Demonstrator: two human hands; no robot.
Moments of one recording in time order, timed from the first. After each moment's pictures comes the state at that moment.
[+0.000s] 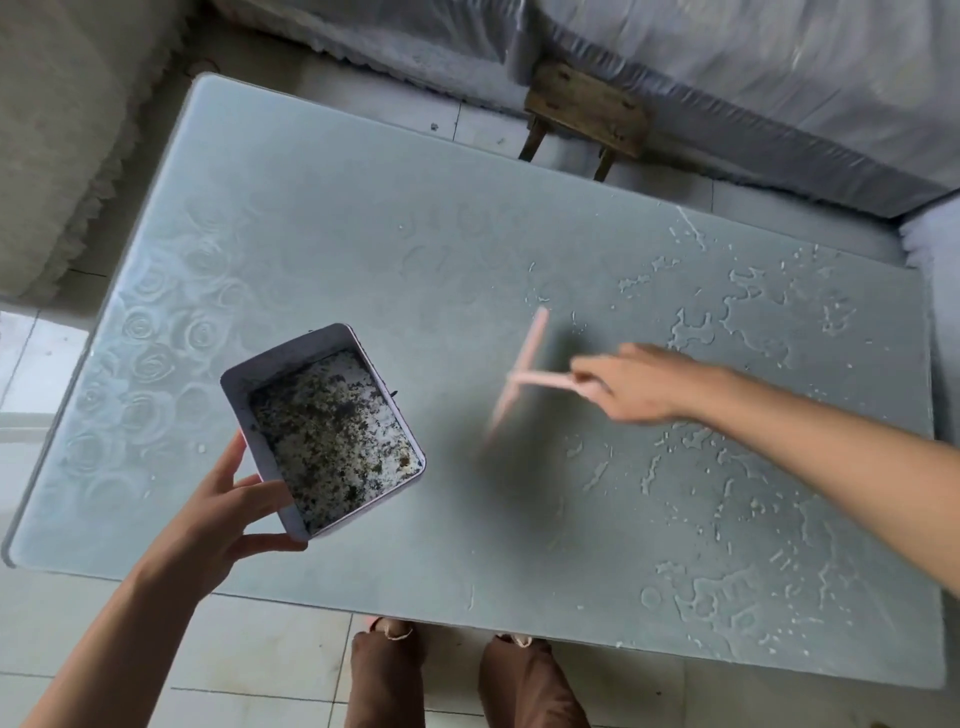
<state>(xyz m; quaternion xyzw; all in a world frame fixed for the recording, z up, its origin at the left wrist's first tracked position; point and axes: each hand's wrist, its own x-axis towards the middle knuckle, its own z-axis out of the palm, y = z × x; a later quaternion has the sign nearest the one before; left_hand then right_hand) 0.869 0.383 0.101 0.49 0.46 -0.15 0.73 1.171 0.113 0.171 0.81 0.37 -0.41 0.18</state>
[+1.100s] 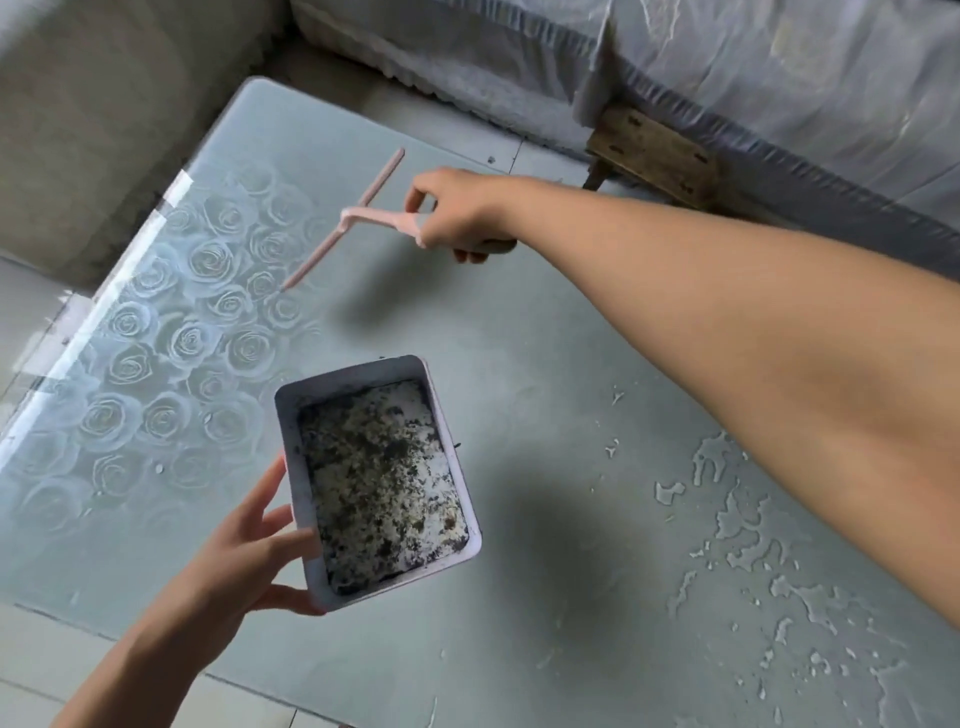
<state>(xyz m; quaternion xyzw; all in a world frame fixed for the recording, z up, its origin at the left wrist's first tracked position) 0.921 0.321 0.078 0.49 0.50 -0.11 0.70 1.262 0.339 0.127 0.81 0.41 -0.40 -0.09</state>
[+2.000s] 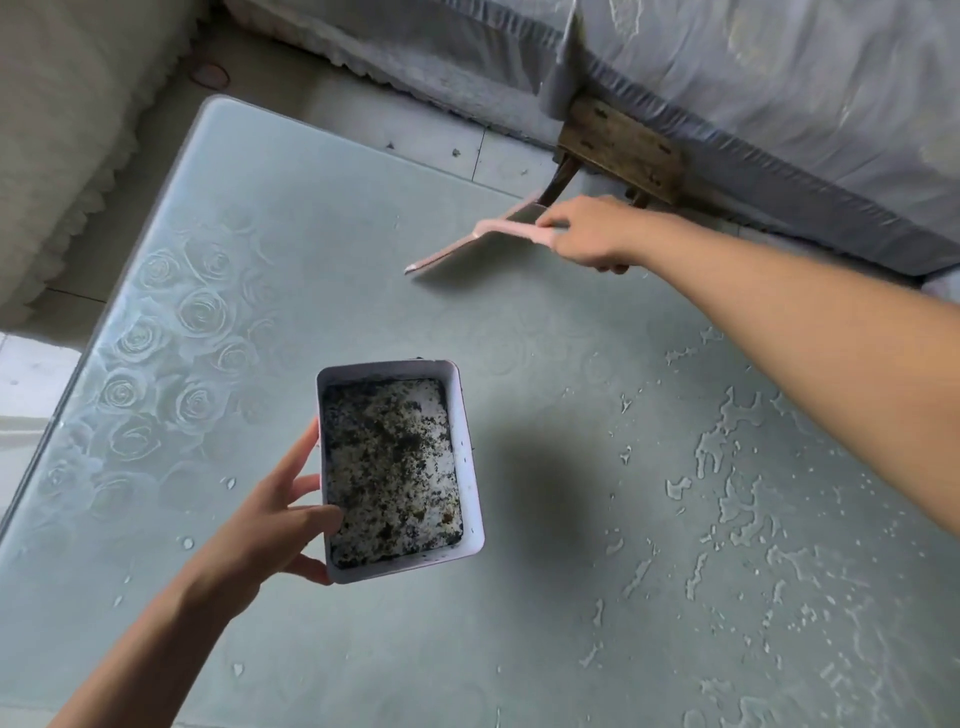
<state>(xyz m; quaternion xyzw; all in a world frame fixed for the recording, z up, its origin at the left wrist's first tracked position) 0.967 0.423 0.078 0.57 0.43 -0.23 0.66 1.336 0.303 0.116 0.90 0.30 -0.32 0.04</state>
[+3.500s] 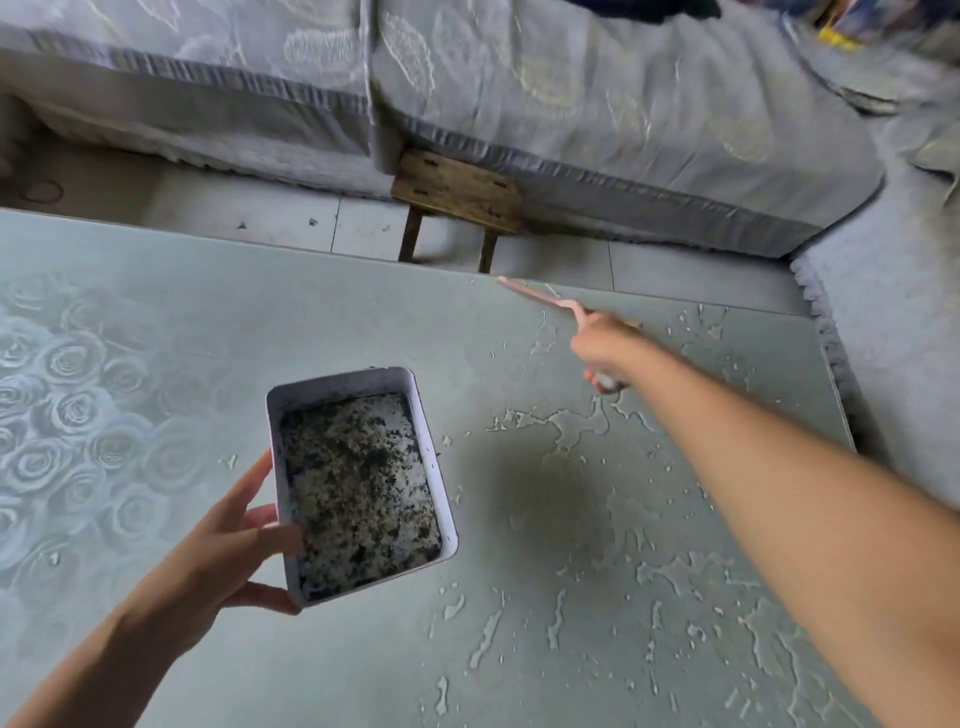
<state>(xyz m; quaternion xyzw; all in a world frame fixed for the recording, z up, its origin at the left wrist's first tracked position) 1.099 0.269 0.086 0.60 0.37 -0.22 0.68 1.383 0.024 0.090 0.93 -0.09 -0.32 -0.17</state>
